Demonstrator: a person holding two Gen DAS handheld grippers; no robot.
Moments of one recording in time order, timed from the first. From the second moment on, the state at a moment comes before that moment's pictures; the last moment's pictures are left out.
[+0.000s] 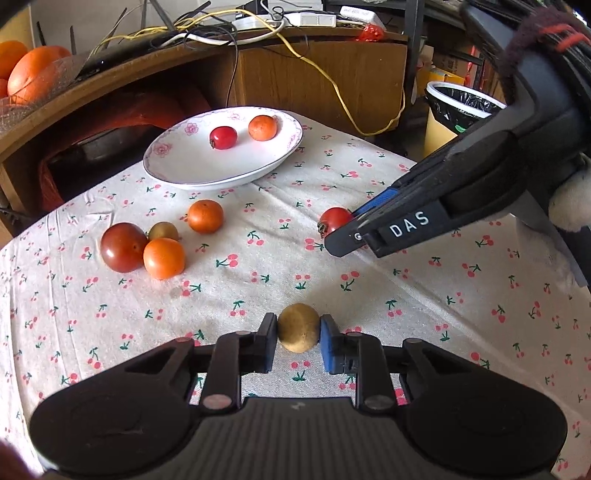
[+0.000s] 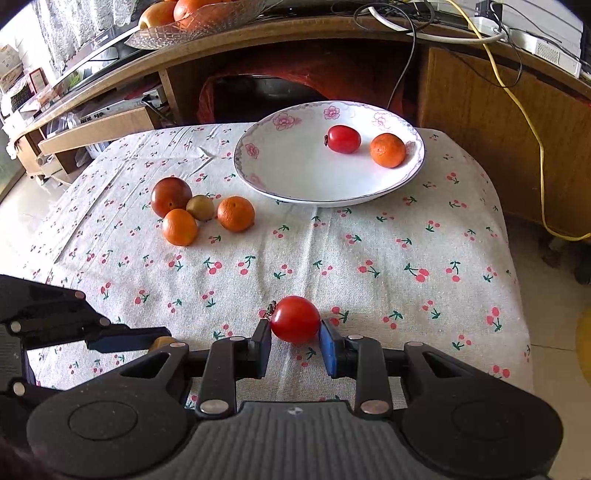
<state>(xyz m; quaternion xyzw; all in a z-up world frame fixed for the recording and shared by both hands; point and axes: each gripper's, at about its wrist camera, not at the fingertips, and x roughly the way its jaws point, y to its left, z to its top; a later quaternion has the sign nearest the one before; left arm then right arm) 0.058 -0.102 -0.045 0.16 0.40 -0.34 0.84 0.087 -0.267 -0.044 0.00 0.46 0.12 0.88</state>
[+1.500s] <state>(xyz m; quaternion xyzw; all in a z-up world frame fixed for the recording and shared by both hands) 0.187 -0.126 -0.020 0.09 0.36 -0.23 0.90 0.168 -0.272 -0.022 0.02 0.38 0.08 0.92</state>
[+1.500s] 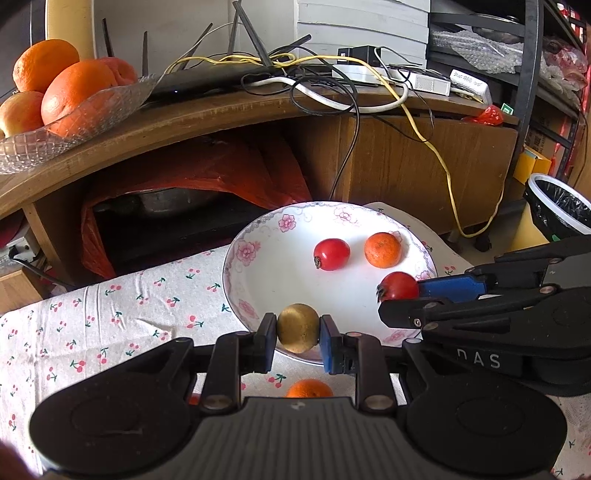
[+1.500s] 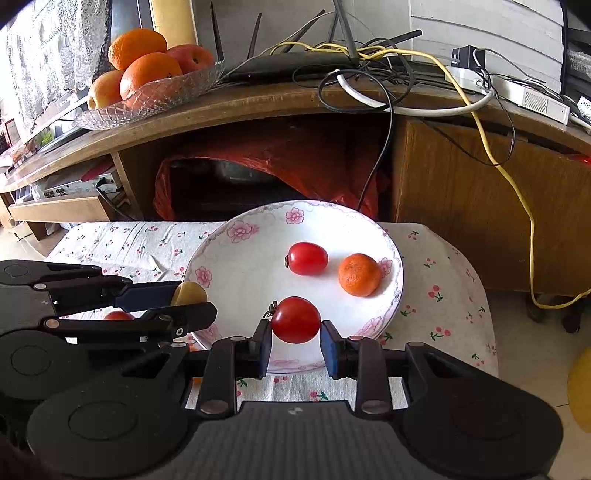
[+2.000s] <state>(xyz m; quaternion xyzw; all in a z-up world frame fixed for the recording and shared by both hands) 0.185 -0.117 -0.010 0.08 0.34 -0.23 0.91 0.166 -0.280 -0.015 0.04 0.36 0.07 0.93</state>
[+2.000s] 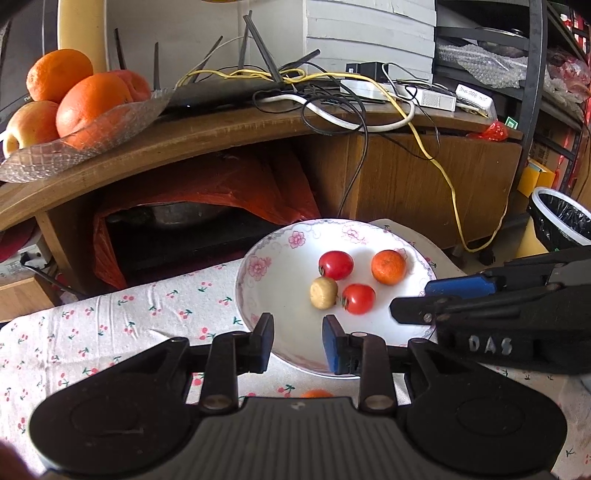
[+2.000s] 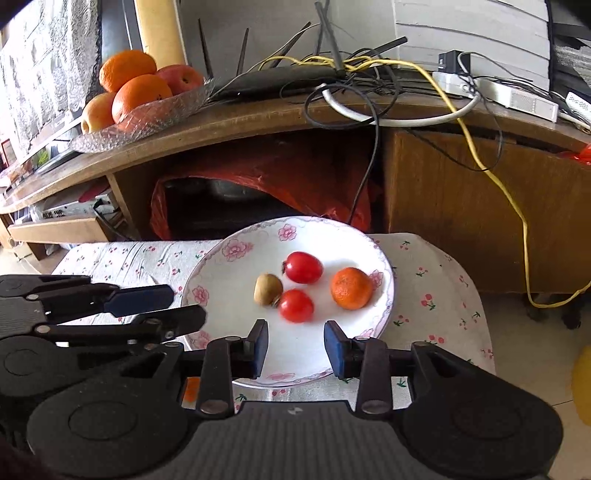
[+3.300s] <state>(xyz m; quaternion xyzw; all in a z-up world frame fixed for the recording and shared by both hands) 0.132 -0.058 -0.032 0.10 0.41 -0.24 0.88 0.154 -0.208 -0.052 -0.02 0.41 0.17 0.89</state>
